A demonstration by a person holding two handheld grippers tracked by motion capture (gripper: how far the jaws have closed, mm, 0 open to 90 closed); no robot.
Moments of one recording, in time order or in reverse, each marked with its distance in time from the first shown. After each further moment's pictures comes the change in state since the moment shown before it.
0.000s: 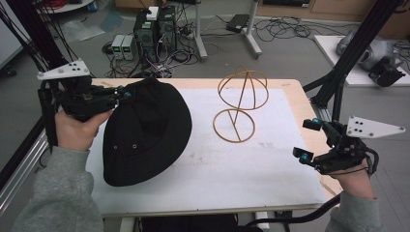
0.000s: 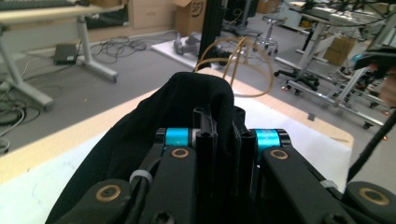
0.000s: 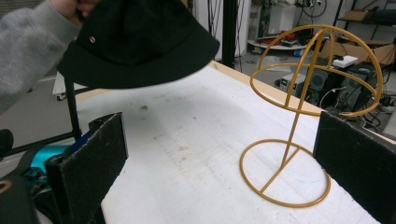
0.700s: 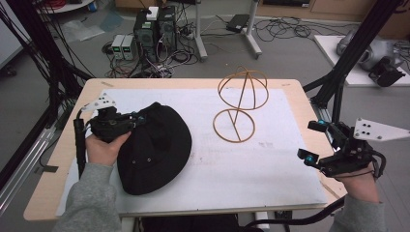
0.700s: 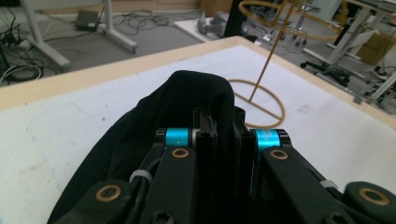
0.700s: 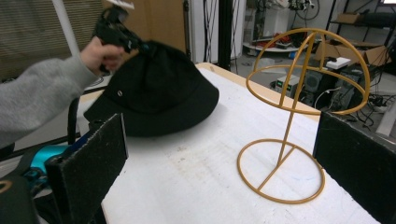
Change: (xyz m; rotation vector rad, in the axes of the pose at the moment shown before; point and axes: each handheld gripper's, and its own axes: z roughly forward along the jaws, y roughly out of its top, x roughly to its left) left arm 0.025 -0.096 0.046 0.047 0.104 -0.098; right arm 0.004 0.000 -0.011 -0.014 -0.021 0.004
